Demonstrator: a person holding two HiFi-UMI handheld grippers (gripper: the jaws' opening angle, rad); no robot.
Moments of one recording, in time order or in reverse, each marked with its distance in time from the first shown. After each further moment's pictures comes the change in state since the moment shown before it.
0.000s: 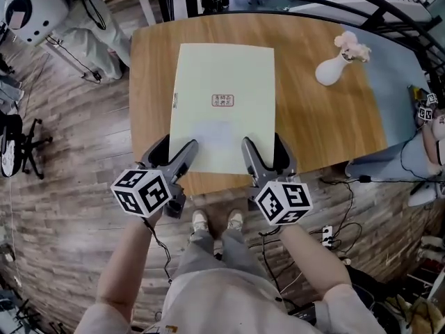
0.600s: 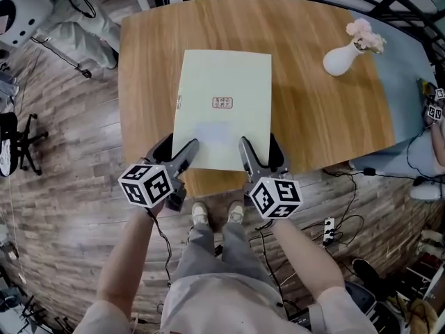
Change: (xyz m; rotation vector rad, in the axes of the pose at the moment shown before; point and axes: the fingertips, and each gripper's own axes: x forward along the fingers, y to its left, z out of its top) left arm 0.071 0.058 -0.070 -0.037 0.091 -0.011; right arm 0.044 -0.057 -0.087 0.036 0.074 -0.065
